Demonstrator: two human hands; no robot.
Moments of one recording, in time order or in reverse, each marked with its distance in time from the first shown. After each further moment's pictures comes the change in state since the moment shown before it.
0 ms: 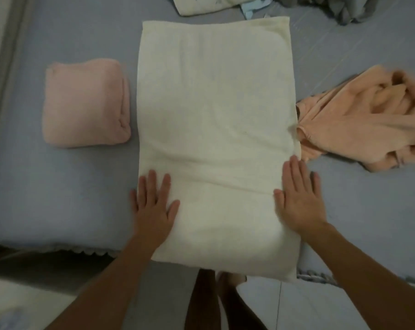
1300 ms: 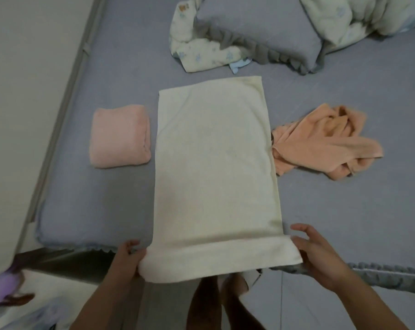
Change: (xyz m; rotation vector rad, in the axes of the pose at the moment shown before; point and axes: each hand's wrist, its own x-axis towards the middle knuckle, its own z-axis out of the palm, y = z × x) left_hand -0.111 -0.056 -0.100 -1.180 -0.340 -0.786; right_hand -0.137 0.015 -0.100 1.616 -0.411 0.698
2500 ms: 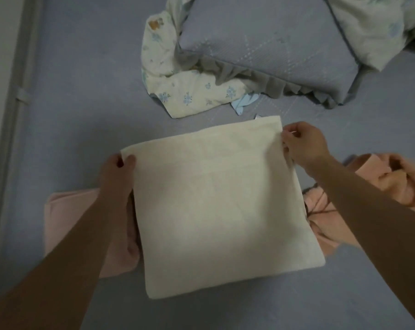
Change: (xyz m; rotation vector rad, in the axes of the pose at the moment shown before) left_hand 0.251 0.388 0.066 0.282 0.268 0.574; right_hand 0.261 -0.340 0.125 -0.583 0.492 -0.560
